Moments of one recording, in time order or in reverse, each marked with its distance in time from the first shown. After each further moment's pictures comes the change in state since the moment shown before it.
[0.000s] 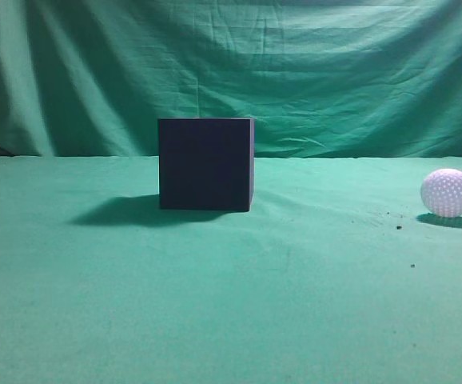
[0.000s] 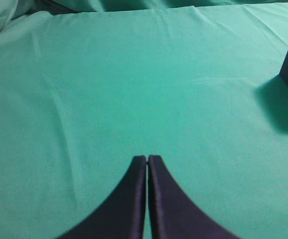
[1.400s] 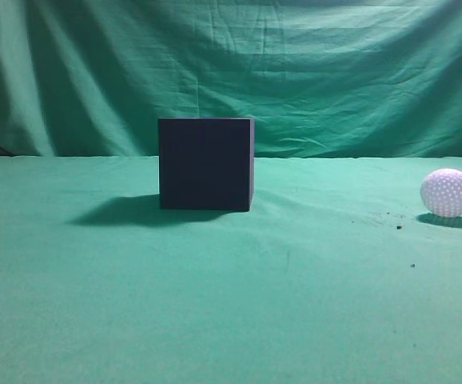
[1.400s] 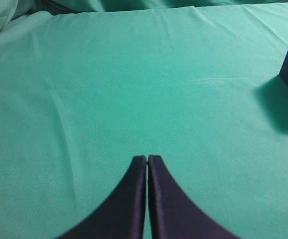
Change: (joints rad) left arm 0.000 0.000 0.000 0.000 0.000 0.000; right arm 0.000 0.585 -0.367 0.135 -0.145 -0.102
